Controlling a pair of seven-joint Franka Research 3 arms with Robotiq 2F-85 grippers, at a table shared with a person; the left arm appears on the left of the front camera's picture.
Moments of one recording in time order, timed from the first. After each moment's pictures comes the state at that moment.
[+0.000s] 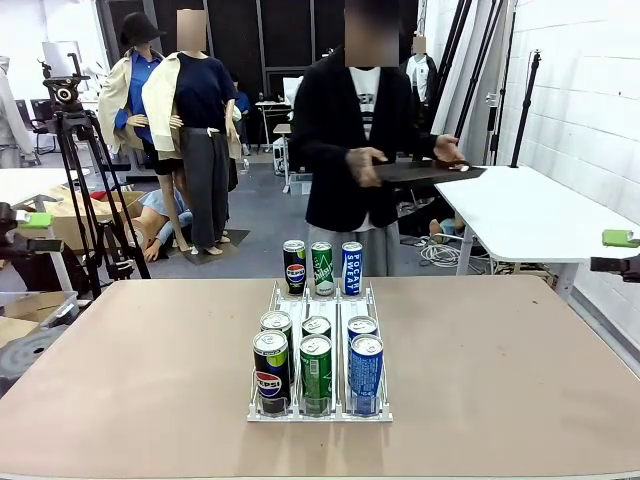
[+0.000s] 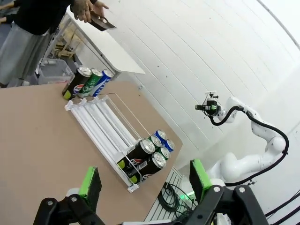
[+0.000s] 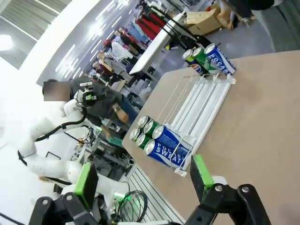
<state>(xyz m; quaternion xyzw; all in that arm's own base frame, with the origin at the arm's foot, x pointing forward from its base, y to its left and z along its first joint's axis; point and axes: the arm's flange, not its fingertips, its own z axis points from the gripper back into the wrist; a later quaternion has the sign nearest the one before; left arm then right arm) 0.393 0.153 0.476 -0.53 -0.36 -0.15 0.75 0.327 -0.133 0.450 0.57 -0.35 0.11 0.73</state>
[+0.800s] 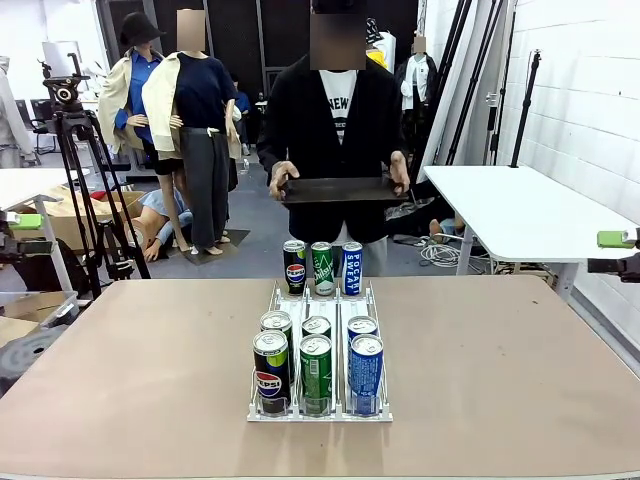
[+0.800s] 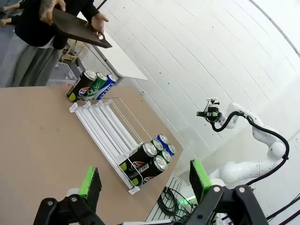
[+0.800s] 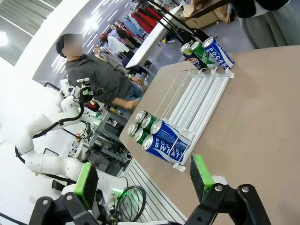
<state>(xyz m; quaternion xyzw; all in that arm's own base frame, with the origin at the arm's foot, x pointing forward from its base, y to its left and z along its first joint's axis) 0.389 0.164 0.473 -0.53 -0.36 -0.13 0.75 0.327 -0.130 0.453 0.56 -0.34 0.12 0.75</state>
